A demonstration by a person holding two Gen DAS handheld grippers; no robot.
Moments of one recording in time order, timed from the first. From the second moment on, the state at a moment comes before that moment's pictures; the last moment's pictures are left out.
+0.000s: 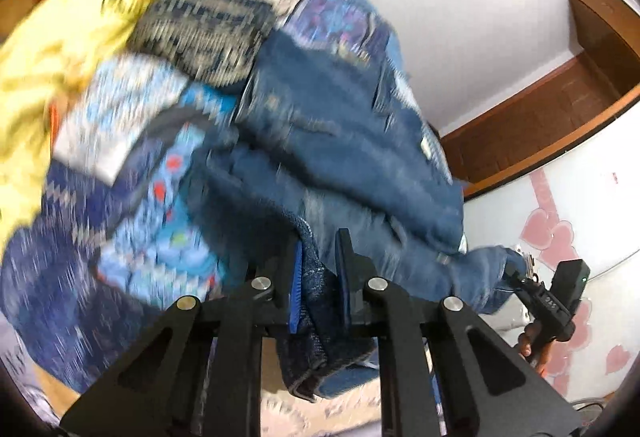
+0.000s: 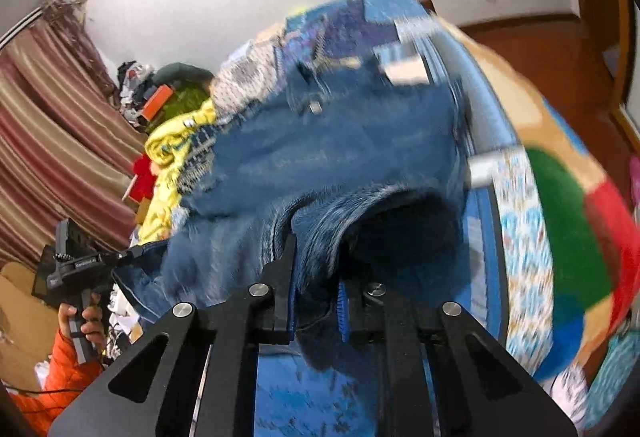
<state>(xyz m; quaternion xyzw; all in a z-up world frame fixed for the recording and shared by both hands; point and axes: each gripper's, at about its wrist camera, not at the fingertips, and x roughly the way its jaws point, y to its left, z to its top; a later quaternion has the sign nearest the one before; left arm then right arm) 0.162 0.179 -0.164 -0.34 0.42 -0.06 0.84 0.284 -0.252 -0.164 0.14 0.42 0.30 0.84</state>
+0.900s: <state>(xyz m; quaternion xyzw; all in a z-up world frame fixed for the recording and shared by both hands) 0.429 0.226 -0.255 -0.32 0.47 0.07 0.82 0.498 -0.252 -0.241 0.22 0.48 0.20 0.83</state>
